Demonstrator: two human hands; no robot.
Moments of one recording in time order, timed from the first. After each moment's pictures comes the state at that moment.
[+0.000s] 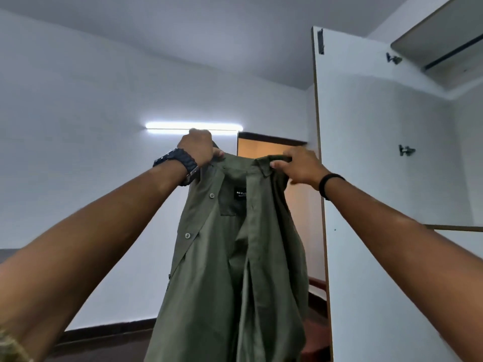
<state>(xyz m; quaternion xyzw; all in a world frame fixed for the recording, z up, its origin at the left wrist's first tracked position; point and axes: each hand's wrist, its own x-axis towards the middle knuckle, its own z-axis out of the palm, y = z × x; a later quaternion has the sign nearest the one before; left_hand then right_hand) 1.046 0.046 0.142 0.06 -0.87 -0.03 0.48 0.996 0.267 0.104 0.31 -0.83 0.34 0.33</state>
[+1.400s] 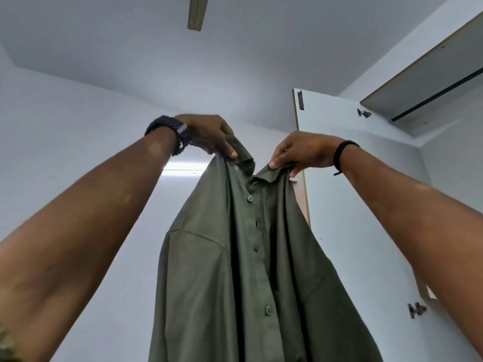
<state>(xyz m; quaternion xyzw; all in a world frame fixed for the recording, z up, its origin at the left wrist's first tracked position) 1.156 0.094 0.246 -0.19 -0.93 -0.16 0.29 1.104 0.323 0.204 0.40 -0.82 0.33 0.22</state>
